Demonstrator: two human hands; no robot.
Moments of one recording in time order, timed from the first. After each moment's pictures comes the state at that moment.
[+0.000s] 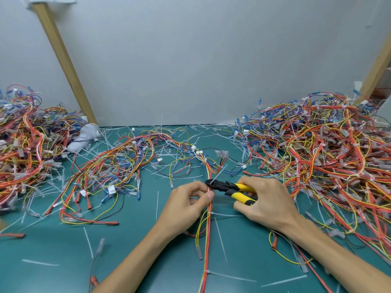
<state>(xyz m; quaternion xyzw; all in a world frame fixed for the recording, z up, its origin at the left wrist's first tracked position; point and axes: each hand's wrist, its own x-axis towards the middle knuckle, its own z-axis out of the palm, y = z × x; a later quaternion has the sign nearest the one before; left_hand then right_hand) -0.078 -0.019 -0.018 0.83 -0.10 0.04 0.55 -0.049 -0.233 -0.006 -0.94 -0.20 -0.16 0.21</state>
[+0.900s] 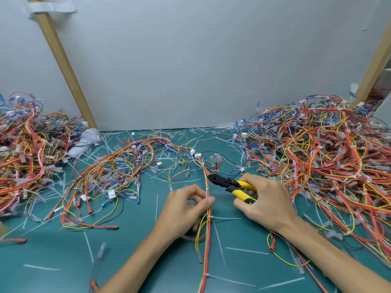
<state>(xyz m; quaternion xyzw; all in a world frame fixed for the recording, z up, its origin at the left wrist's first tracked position) -0.082 -0.017 -0.014 0.85 -0.09 0.05 0.52 -0.046 -0.235 -0.011 -0.93 -0.17 -0.21 0.24</state>
